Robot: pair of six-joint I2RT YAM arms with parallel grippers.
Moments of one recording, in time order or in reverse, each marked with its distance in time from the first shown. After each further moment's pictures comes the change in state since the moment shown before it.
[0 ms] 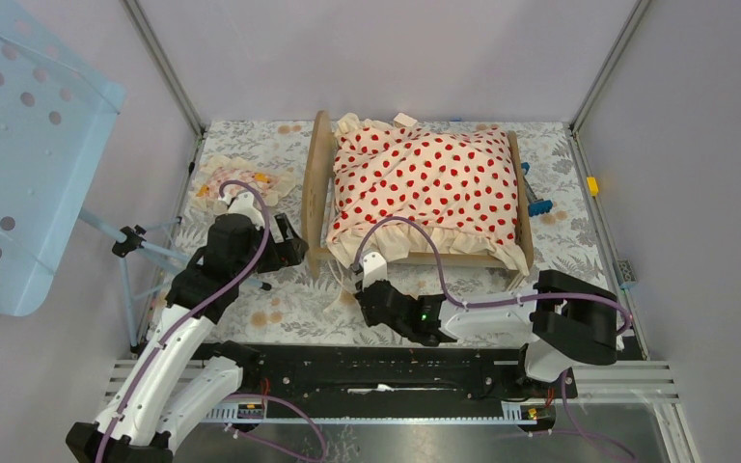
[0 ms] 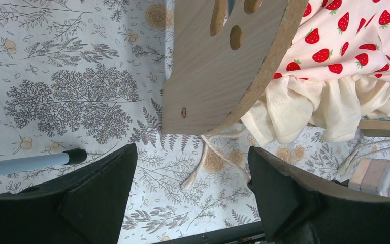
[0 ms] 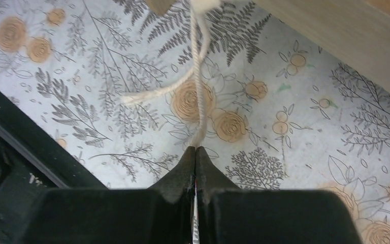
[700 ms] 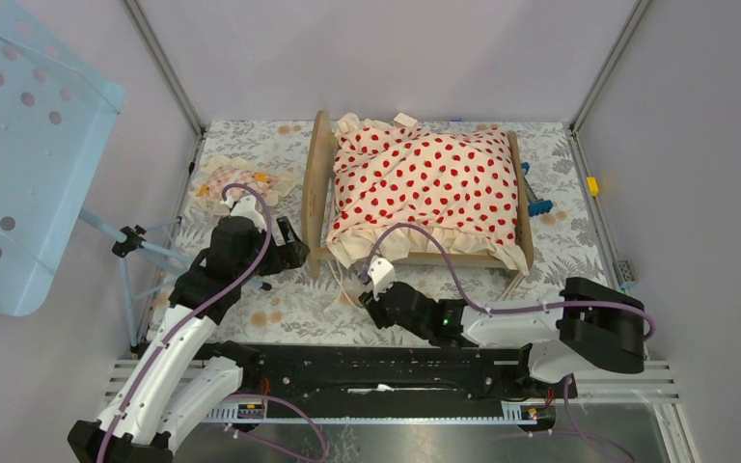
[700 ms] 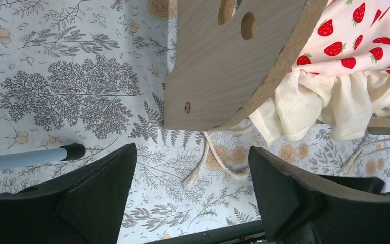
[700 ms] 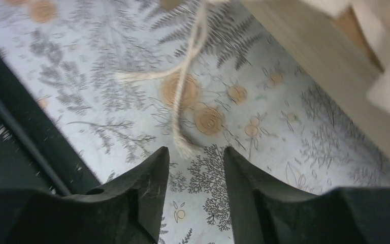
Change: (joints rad) left arm 0.000 -0.003 -0.031 0.013 0.003 -0.008; right arm -0.022 -0.101 -0.139 0.092 -0.020 -0.196
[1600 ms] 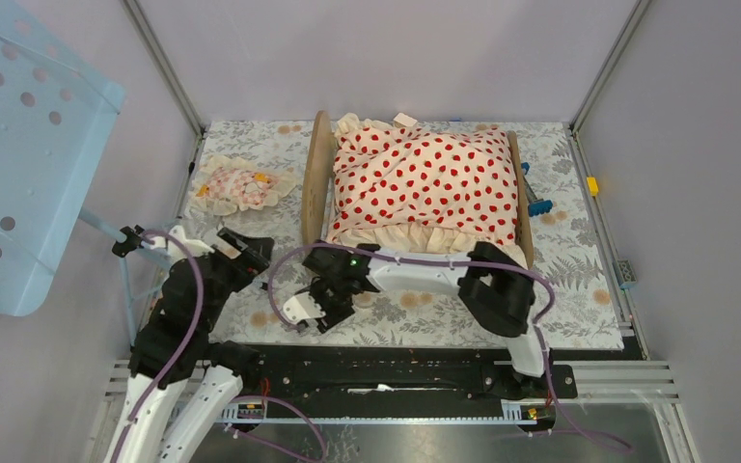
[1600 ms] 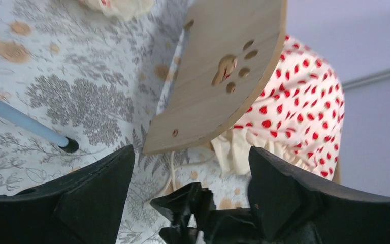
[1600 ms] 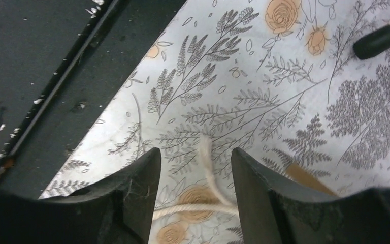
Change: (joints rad) left arm 0.000 -0.341 -0.004 -0.104 -0.211 -0.322; right arm -0.088 0.493 0.799 -0.764 -0.830 -1.332
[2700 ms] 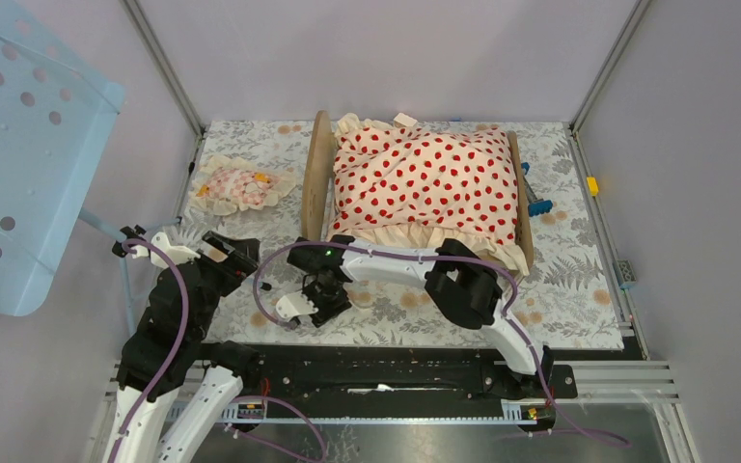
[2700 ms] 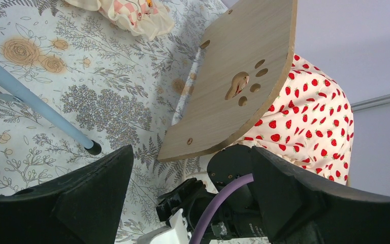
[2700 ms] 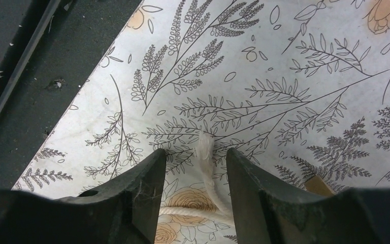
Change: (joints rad) left arm 0.000 -0.045 0.097 -0.109 -0.131 0.005; right arm -0.021 0.279 0.370 -0.360 0.051 -0.093
